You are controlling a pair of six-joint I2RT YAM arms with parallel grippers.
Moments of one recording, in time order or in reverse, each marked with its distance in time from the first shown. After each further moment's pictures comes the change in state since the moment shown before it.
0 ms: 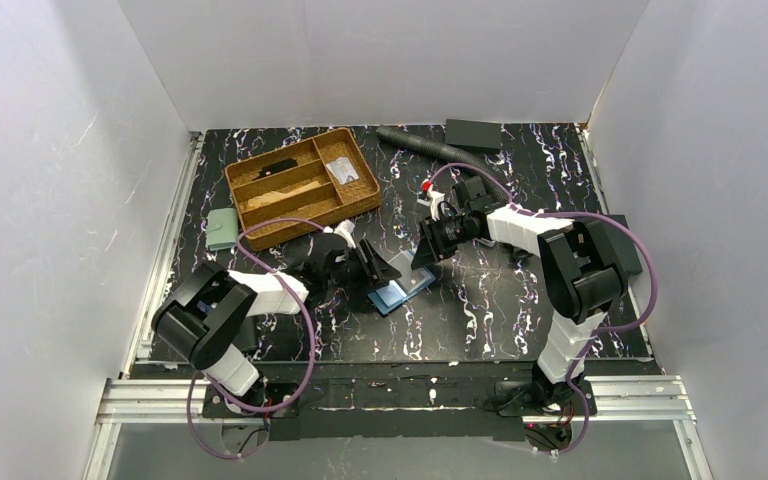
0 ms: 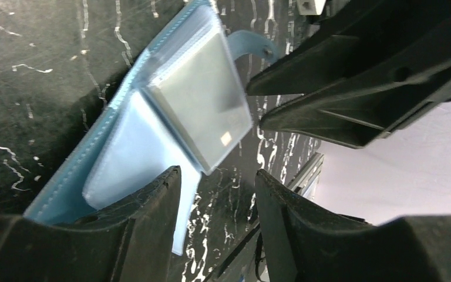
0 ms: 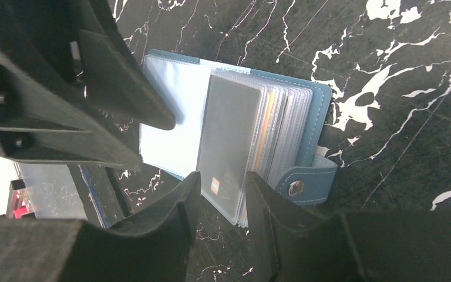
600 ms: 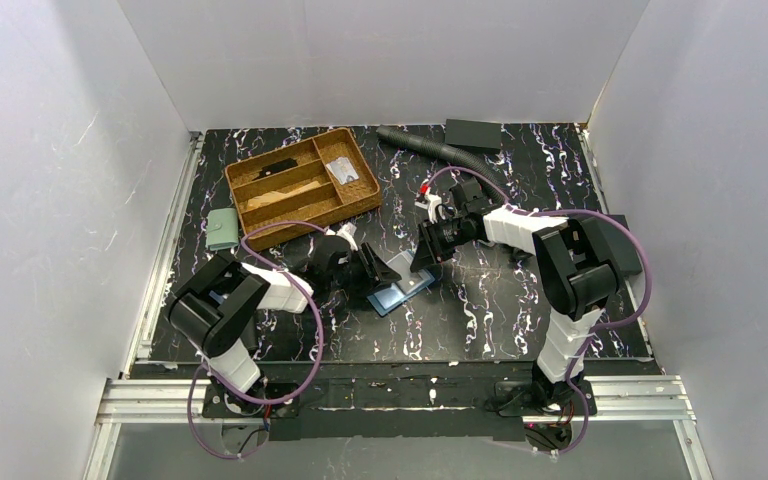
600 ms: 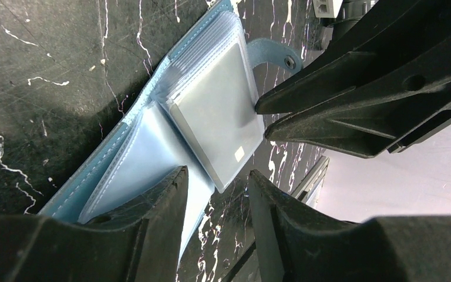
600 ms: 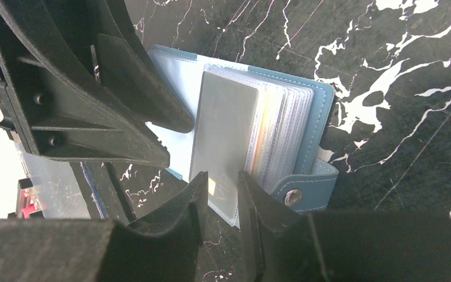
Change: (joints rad) left arm -0.001 0.103 -0.001 0.075 0.000 -0.008; right arm 0.013 0.030 0.000 0.010 -0.006 0.022
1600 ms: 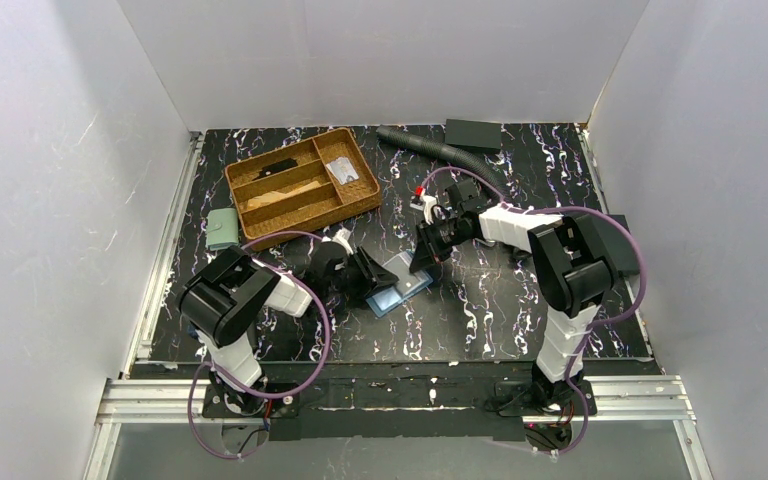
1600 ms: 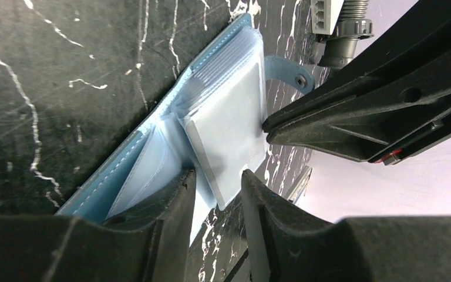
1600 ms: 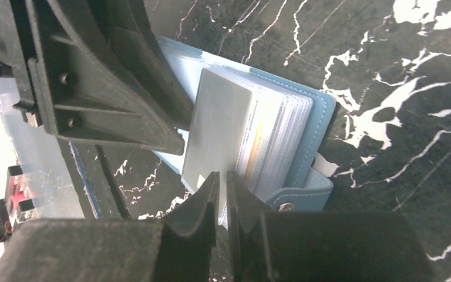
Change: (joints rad) left arm 0.013 0.076 -0.052 0.165 -0.005 -0.077; right arm 0.018 0.027 0.027 -0.027 0.003 -0.056
